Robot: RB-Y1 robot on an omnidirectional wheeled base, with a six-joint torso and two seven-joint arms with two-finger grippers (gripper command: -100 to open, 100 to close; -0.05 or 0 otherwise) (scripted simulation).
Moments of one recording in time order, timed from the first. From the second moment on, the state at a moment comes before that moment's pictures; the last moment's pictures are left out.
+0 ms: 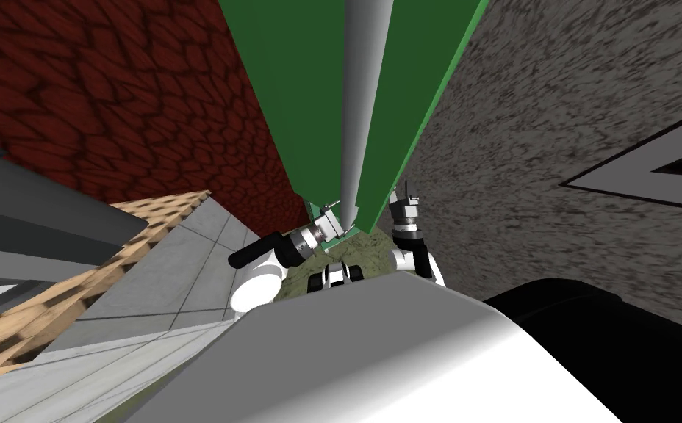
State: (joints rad) left arm 0.09 0.18 -0.39 -2.53 0.91 0.86 0.32; right arm 0.48 -0.03 -0.05 -2.39 0.07 -0.36 0.00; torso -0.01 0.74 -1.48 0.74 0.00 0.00
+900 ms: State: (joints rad) left arm -0.02 0.18 -0.30 -2.59 1.01 1.10 0.41; right arm 0.48 -0.03 -0.05 -2.39 0.07 -0.36 0.00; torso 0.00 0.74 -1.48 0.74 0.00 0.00
